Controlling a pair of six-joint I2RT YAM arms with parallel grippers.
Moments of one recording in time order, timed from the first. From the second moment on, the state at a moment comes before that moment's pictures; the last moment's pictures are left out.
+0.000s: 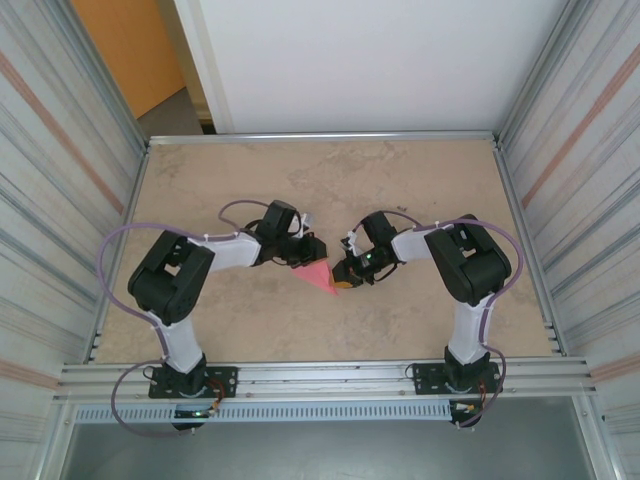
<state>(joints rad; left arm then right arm) -0.57 1.82 0.94 0.02 0.58 -0.79 0.50 1.93 0.91 -0.19 -0.92 0.55</state>
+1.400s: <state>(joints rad) -0.44 1.71 0.86 -0.08 0.48 -0.81 0.53 1.93 0.97 -0.29 -0.87 0.57</state>
